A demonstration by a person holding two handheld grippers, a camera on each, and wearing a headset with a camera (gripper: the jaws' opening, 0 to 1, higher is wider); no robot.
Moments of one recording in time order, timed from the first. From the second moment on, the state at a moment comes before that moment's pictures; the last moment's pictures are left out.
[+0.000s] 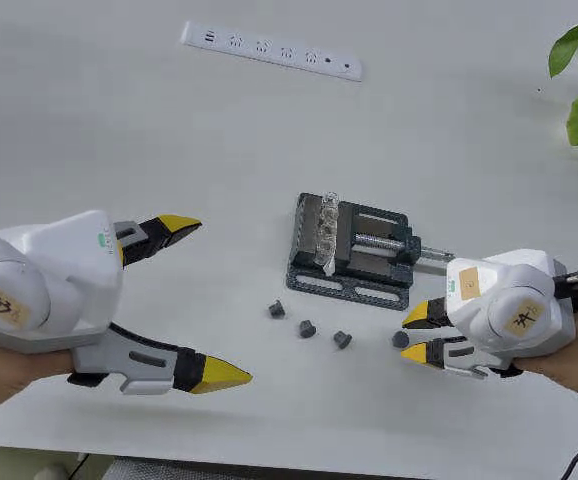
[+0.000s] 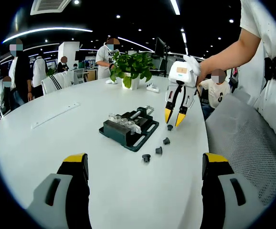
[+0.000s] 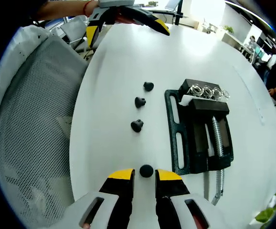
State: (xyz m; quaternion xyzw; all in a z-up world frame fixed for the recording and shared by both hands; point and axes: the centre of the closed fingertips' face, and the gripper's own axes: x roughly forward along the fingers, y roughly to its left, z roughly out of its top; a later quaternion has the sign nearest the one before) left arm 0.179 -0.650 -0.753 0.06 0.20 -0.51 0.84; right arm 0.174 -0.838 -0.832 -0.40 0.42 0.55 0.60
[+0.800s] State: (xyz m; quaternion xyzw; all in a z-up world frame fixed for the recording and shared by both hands) left arm 0.181 -0.652 -0.753 0.05 0.19 -0.51 0.84; right arm 0.177 -0.840 -0.839 -0.42 0.42 0.56 0.58
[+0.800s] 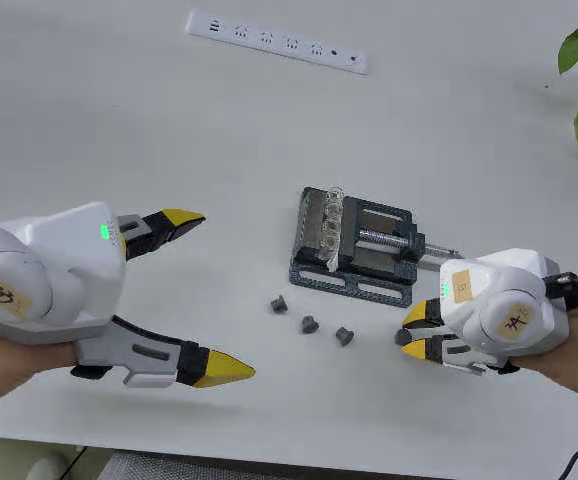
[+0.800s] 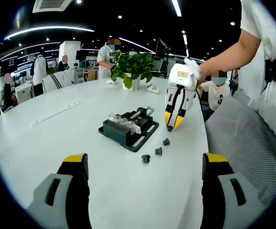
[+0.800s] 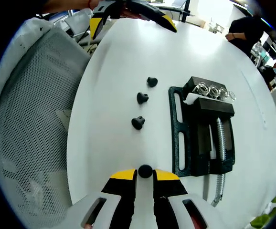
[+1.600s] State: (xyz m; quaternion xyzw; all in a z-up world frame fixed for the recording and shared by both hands) left arm 0.181 -0.652 -0.752 0.05 0.19 -0.51 0.84; right arm 0.175 -0.840 -0.840 -0.42 0.42 0.56 0.57
